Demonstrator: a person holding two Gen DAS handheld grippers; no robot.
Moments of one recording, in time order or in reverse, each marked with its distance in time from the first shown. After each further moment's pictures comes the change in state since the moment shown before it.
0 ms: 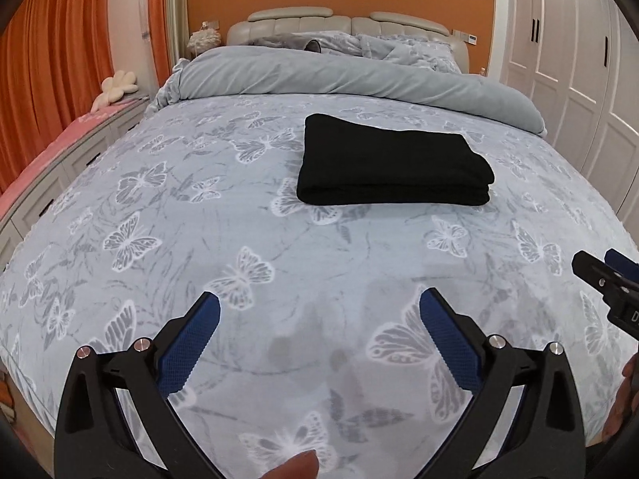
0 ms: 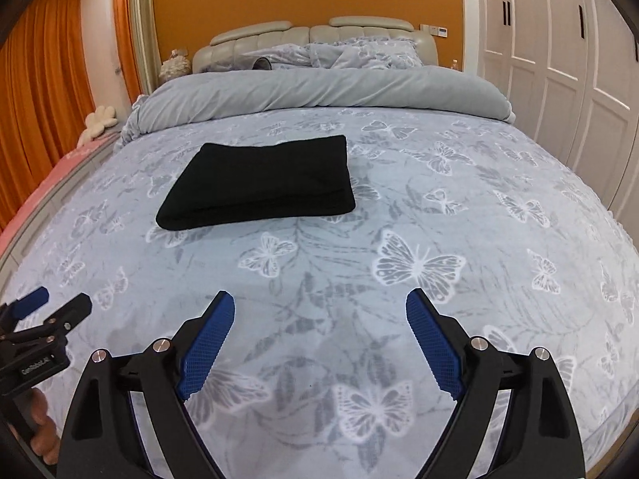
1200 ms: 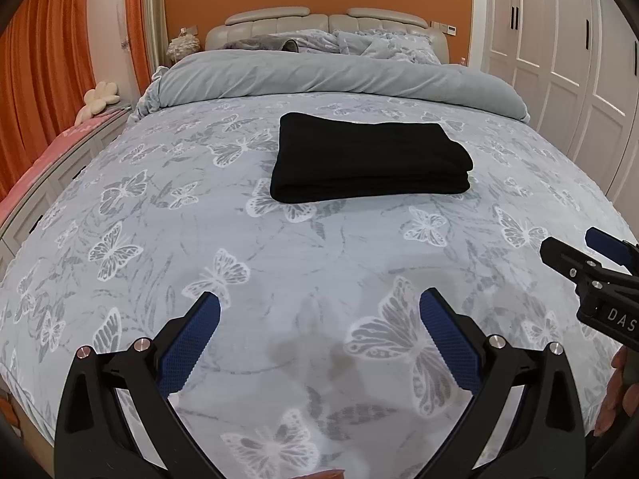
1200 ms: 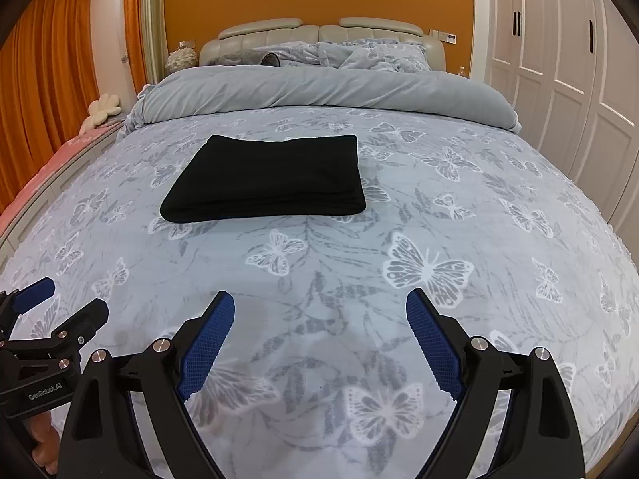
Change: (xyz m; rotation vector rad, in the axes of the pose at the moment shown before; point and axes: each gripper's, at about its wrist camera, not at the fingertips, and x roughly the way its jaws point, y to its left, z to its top) left arm 0.000 -0.021 -0.003 0.059 0.007 -0.043; right arm 0.001 0.017 -0.002 -0.037 -0.005 -0.012
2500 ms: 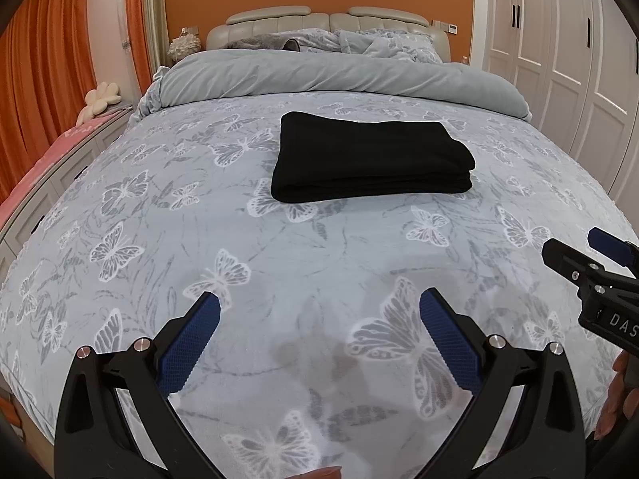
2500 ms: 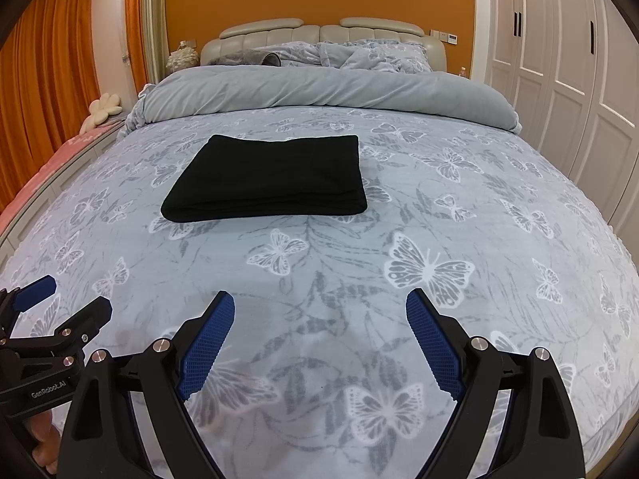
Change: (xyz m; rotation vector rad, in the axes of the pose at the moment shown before) left arm 0.000 0.000 -0.001 0.004 -0.002 0.006; right arm 0.000 0.001 0.000 -0.002 0.001 0.000
